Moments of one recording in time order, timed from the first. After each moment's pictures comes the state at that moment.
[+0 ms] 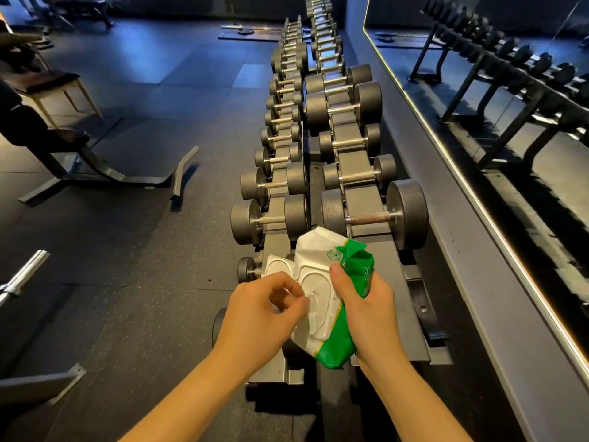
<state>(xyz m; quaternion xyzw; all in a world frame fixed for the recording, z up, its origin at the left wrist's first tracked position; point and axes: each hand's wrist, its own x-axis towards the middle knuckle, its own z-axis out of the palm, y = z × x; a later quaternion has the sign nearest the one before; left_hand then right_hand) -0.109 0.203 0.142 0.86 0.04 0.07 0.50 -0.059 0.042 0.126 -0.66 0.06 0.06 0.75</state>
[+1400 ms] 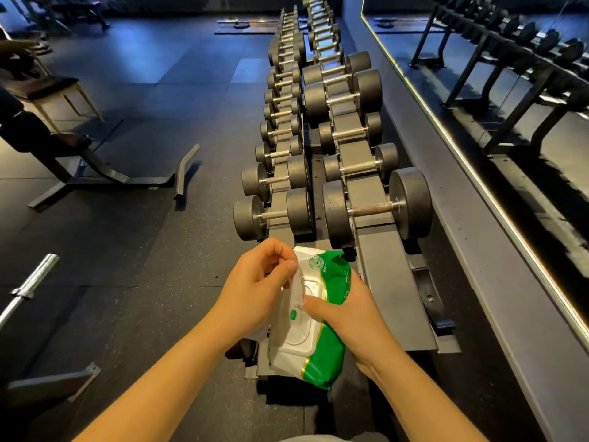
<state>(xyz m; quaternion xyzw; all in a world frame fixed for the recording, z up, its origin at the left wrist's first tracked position) -0.086 0.218 0.161 0.81 0.03 0.02 0.59 -0.064 0.046 0.104 -0.69 -0.01 0.20 0.70</state>
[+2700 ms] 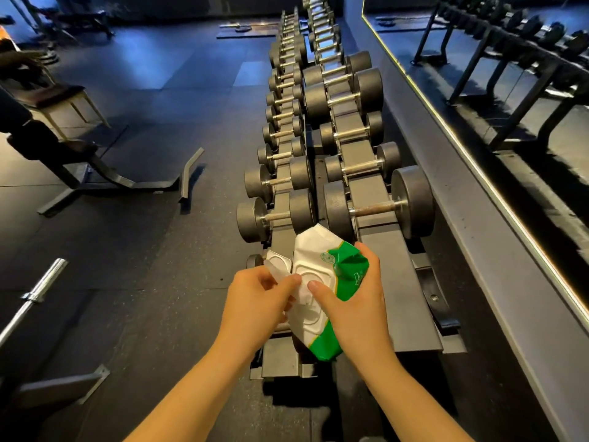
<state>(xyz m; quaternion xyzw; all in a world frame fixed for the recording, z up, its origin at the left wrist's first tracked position) -0.098 0.198 0.156 0.79 0.23 0.00 0.57 -0.072 0.051 0.117 -0.73 0.01 0.03 0.68</state>
